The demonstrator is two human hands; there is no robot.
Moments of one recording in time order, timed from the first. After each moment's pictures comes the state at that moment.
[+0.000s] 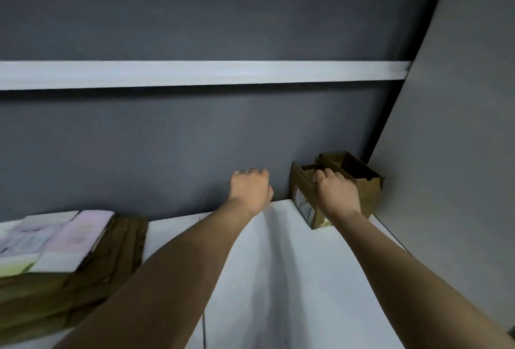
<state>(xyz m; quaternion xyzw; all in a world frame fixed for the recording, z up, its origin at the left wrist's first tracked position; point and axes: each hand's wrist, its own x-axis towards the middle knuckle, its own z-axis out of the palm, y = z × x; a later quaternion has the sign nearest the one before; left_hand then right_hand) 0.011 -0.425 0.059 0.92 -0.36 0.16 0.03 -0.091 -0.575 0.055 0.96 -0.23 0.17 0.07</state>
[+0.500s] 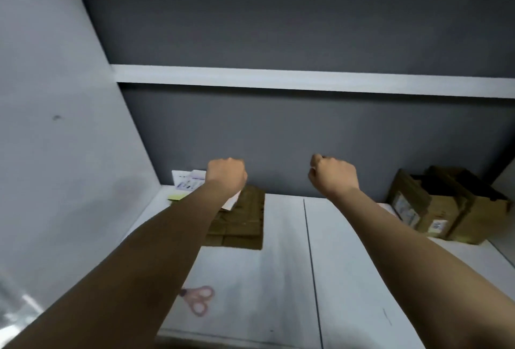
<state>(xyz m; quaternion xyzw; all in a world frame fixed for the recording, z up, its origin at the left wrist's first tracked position) 0.007 -0.088 0.106 0.97 -0.15 0.15 -0.07 -0.048 -0.308 0.112 0.98 -0.06 0.18 0.03</state>
